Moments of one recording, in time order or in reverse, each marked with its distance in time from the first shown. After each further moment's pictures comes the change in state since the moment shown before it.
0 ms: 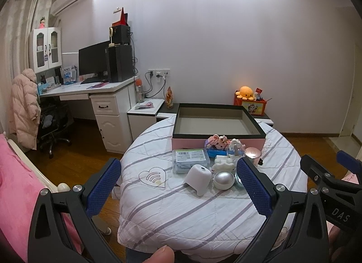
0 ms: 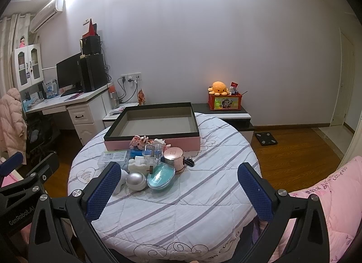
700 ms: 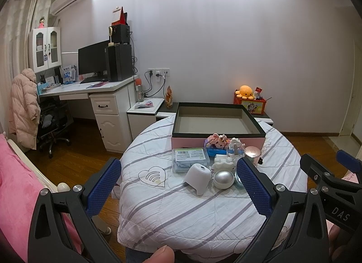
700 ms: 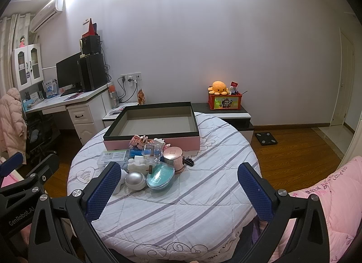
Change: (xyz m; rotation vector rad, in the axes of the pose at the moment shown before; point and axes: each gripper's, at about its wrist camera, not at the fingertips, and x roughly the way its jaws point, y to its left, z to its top) left arm 0.000 -0.001 0.000 0.002 0.002 0.001; right arm -0.002 -0.002 0.001 0.002 0.002 0.000
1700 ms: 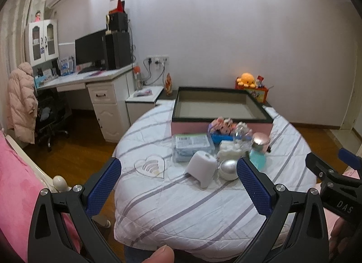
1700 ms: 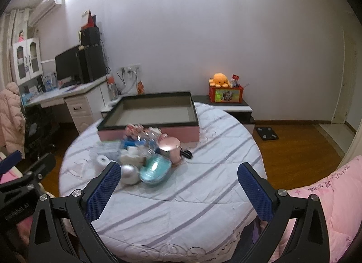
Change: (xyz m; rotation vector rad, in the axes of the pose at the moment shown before) left arm 0.043 0.001 -0.024 0.004 0.091 0.000; right arm 0.041 -0.012 -0.015 -0.011 0.079 -0.008
